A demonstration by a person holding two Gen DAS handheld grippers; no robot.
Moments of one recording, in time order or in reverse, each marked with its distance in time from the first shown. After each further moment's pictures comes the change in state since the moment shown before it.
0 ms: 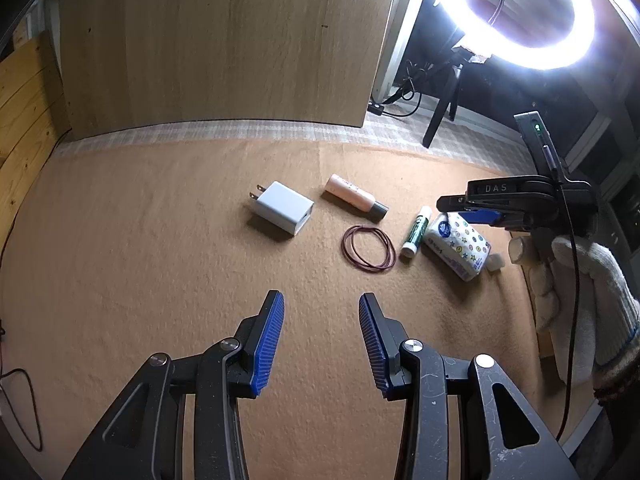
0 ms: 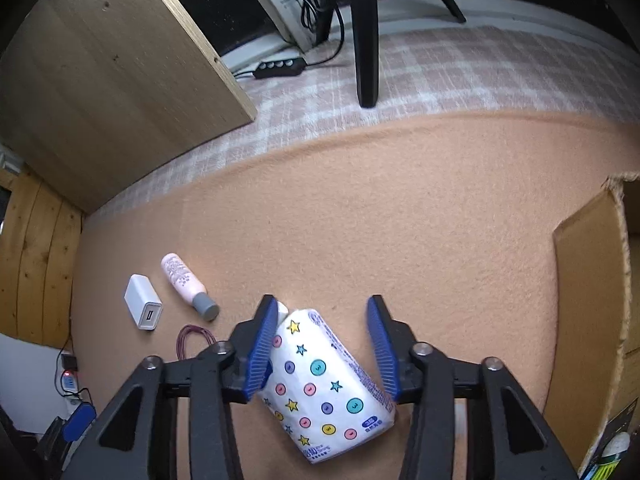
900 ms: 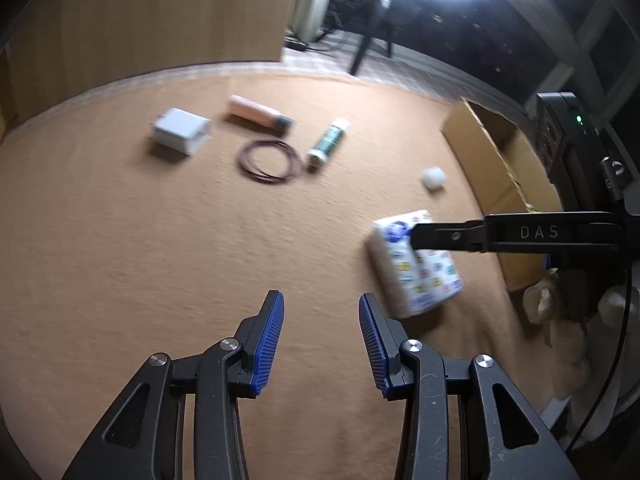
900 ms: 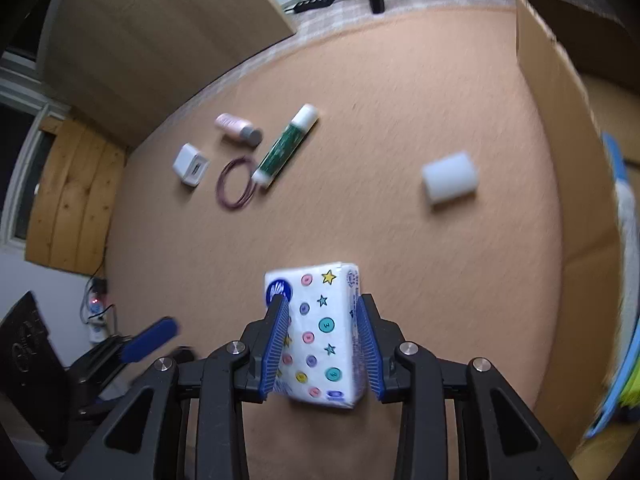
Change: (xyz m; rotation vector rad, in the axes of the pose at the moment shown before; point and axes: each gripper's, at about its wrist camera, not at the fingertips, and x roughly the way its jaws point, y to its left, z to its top) left arm 0.026 -0.066 -0.058 0.094 0.131 -0.150; right arm -0.041 -0.018 -0.122 -0.044 0.114 0.149
